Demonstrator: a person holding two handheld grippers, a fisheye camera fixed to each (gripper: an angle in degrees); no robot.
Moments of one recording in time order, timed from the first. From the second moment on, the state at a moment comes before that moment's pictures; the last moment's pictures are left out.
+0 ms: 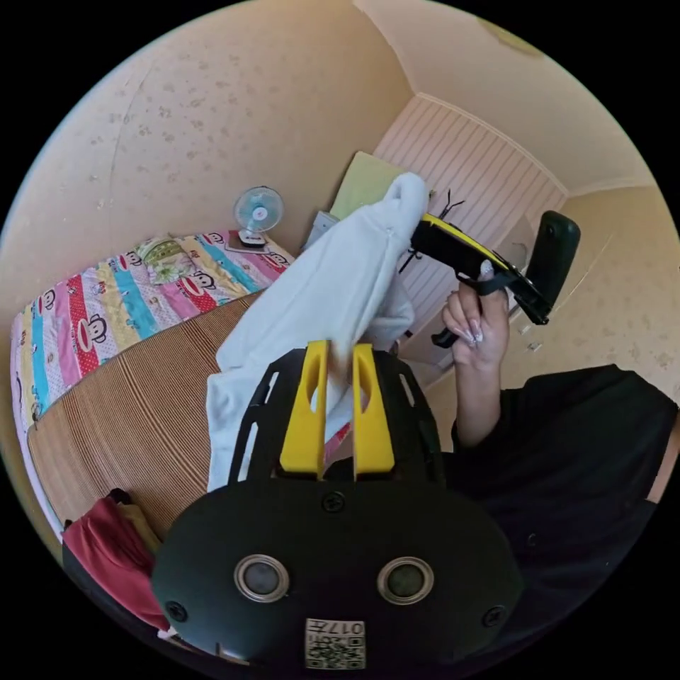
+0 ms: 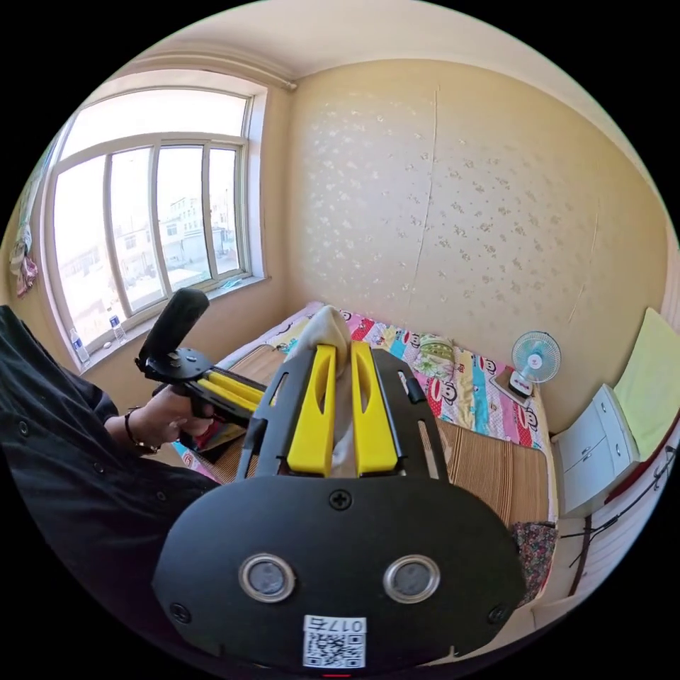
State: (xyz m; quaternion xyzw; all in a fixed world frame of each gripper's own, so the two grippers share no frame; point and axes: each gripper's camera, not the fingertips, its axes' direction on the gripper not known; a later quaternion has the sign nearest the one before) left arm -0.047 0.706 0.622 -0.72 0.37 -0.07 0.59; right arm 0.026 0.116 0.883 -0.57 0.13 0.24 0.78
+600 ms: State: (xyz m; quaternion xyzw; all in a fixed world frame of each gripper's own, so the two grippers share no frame) left arm -0.060 0.541 0.667 -0.48 0.52 -0.06 0.70; right arm 0.069 0.130 0.726 -0.46 -0.10 0.47 0.75
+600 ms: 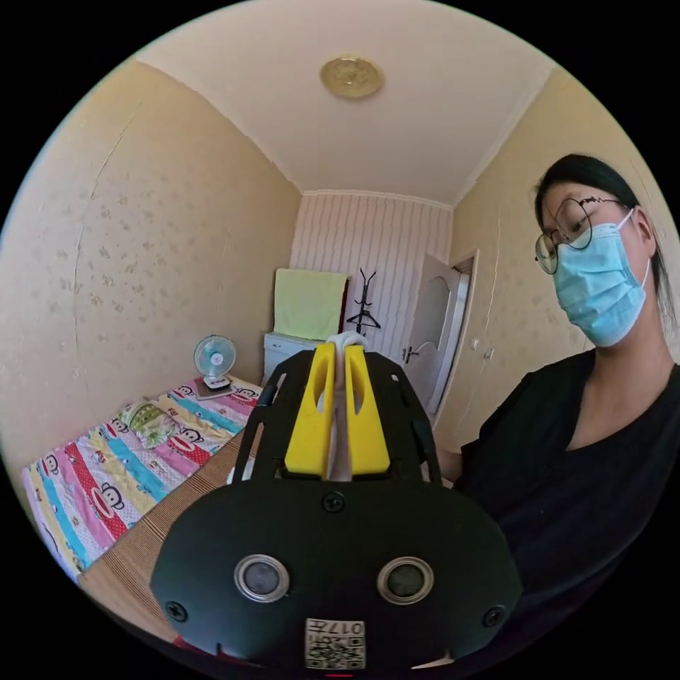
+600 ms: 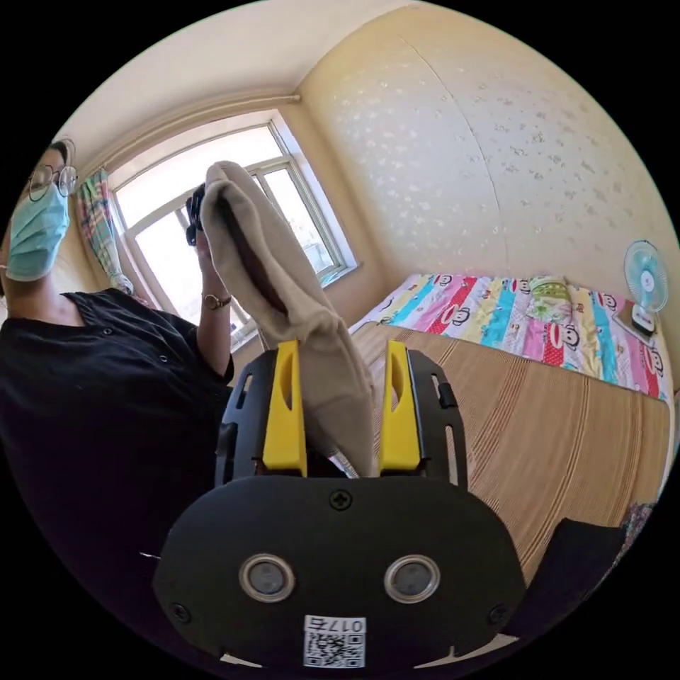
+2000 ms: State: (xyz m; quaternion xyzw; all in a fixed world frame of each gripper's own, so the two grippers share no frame) left arm -0.216 0.679 0.802 -0.65 0.31 -0.17 0.67; right arm 0.560 0.079 0.683 -0.46 -0.05 0.46 0.76
